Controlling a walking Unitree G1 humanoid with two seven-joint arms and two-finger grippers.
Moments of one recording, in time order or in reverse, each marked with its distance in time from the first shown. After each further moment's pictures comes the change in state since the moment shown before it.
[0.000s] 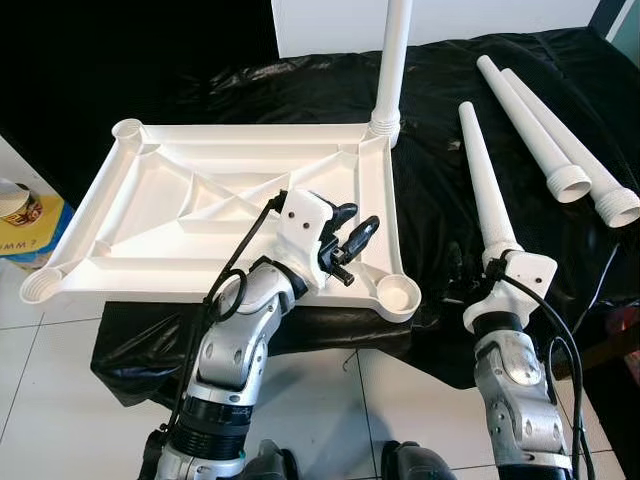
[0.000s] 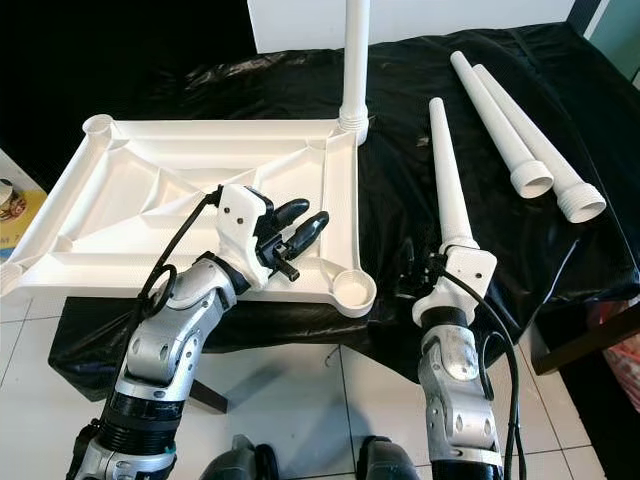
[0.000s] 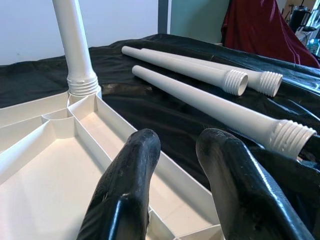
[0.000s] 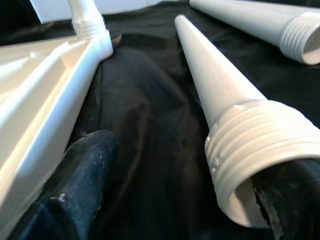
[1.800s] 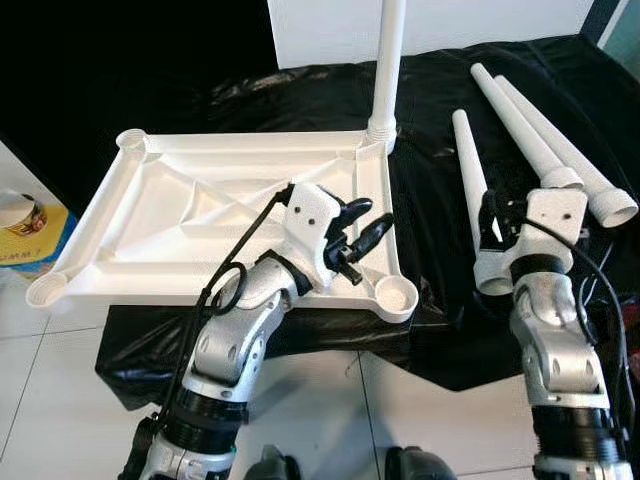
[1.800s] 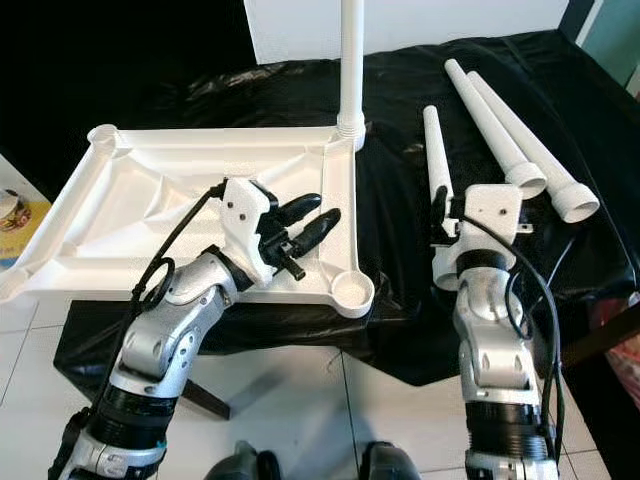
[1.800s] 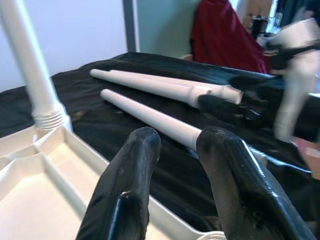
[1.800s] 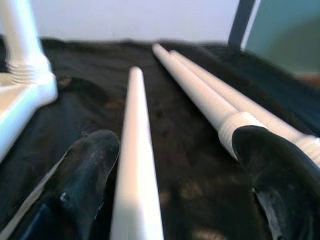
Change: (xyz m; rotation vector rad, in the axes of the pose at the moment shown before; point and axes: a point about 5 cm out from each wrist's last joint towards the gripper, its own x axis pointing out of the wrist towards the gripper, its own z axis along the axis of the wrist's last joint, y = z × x) left arm 0.004 -0.011 0.015 0.014 -0.050 -0.142; right arm 0.071 -0.027 0.054 -0.228 -0.054 -0.109
